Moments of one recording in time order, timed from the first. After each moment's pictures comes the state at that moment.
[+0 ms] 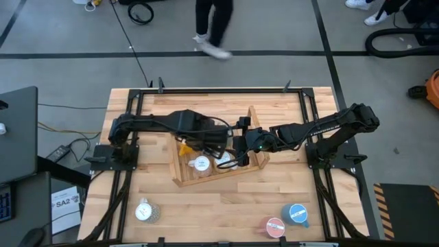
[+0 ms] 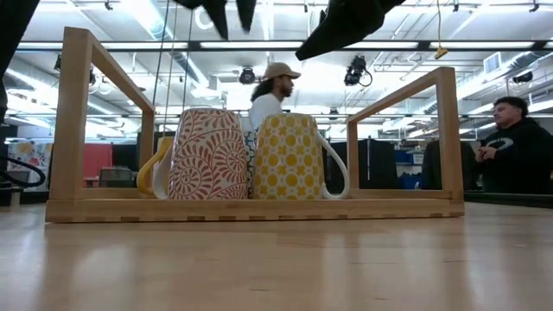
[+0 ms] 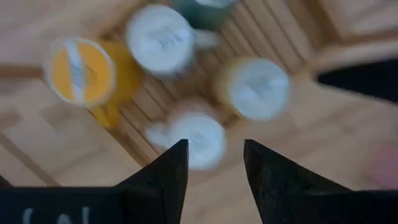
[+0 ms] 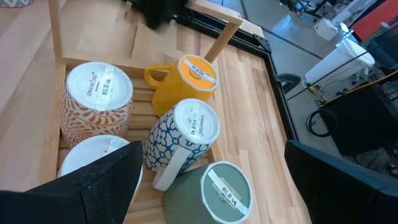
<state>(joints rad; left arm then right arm) -0.11 1.95 2.15 -1.57 -0.12 -1.20 0.17 1.47 1.10 -0.22 0.45 -0.26</state>
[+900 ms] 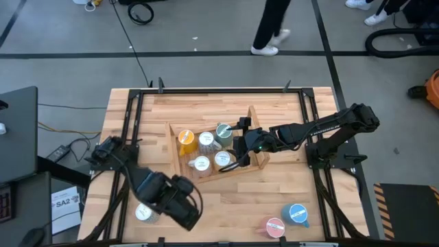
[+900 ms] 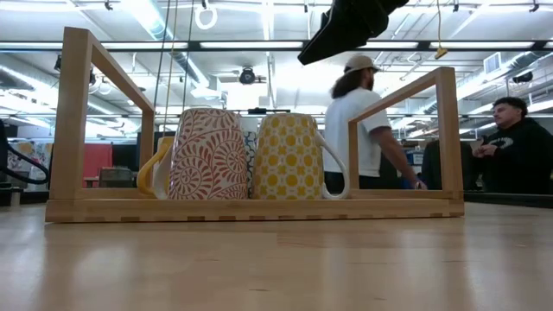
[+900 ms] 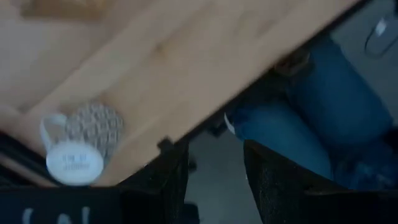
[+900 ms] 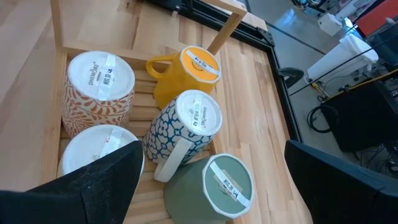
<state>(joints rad) -0.64 1.95 2.22 -1.57 0.06 -1.56 0.17 1.47 1.10 -0.25 0.45 -0.25</state>
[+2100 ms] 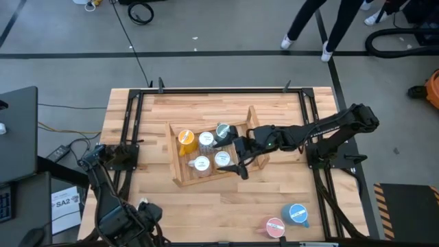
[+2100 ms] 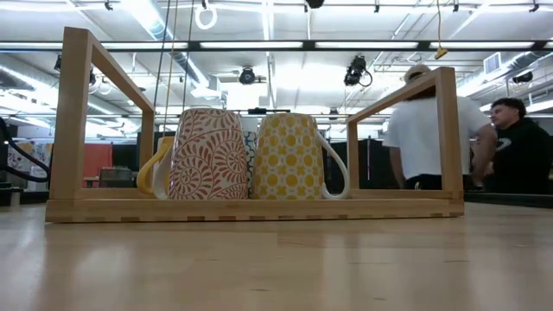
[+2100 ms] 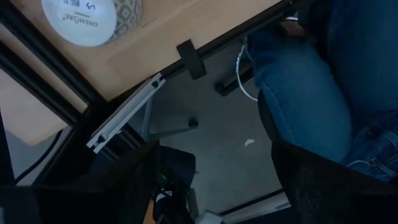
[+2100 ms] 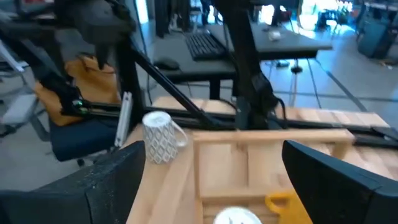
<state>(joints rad) -0.93 1.95 2.22 -1.57 0.15 -2.01 0.20 1.48 1.10 0.20 -0.01 0.00</state>
